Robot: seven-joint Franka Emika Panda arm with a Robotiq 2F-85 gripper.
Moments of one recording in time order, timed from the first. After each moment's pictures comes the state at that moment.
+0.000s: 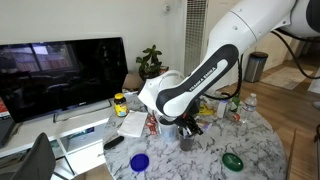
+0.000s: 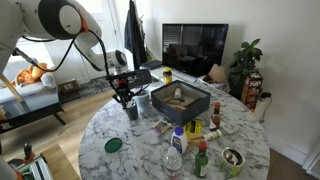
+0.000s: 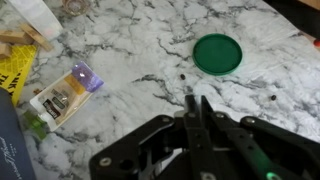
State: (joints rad) arm 0.36 0.75 0.16 -1.59 -0.38 1.59 -0.08
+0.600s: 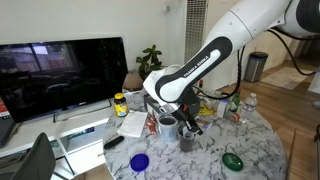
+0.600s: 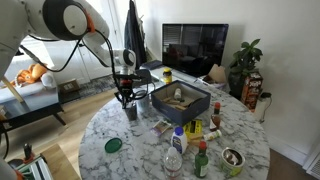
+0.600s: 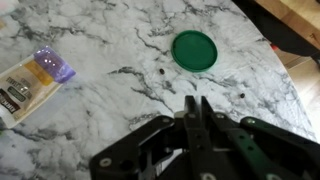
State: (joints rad) arm 0.26 0.75 0.18 -1.57 -0.23 1.59 -0.26
